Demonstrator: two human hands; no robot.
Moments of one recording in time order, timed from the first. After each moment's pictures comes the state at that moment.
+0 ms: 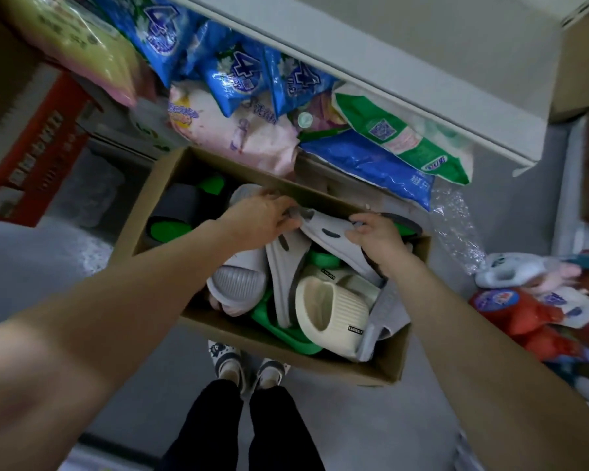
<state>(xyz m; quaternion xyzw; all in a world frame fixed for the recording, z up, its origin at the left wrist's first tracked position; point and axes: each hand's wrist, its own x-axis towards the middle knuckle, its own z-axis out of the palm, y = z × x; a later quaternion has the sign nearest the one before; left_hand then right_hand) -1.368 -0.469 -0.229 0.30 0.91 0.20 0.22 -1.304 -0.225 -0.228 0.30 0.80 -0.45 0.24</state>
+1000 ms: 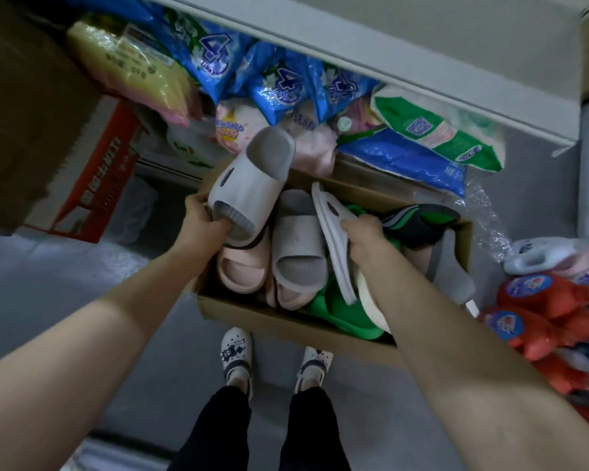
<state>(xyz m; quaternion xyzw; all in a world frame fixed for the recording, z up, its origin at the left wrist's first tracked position) -1.341 -0.632 -0.197 -0.20 0.78 0.55 0.22 -1.317 -0.371 -0.233 0.51 0.62 -0.58 0.15</state>
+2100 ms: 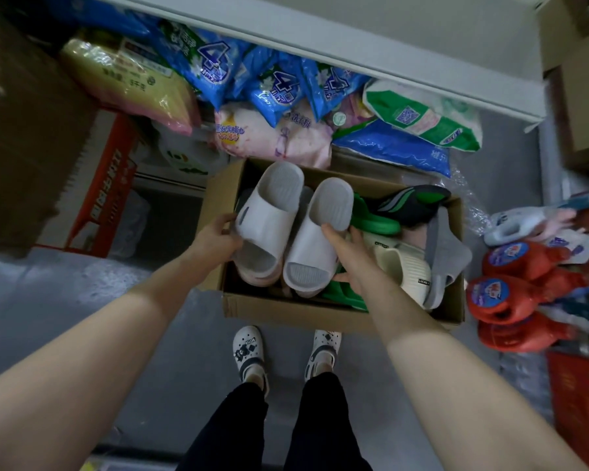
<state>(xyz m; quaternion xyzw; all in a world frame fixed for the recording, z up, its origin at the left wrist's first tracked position) -1.337 -0.673 -0.191 -0.13 0.76 0.49 0.40 -1.247 -0.440 -0.198 0.46 0.60 -0.63 0.18</state>
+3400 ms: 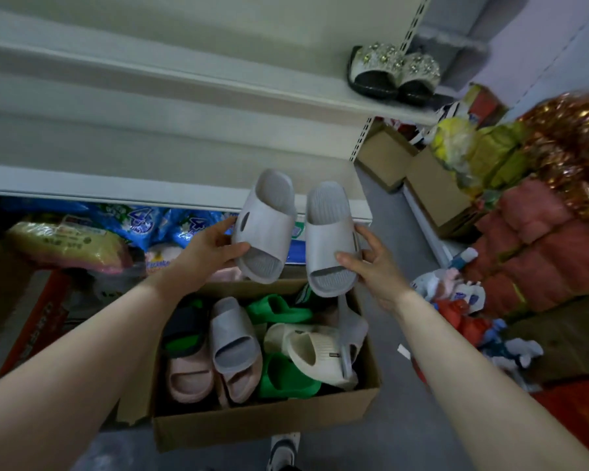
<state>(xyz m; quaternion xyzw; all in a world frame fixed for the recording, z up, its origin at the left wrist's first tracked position) -1.382 -0.533 -0.018 0.14 0.66 0.67 0.32 -1.206 -0.286 0.014 0.29 0.68 -0.67 -0.09</state>
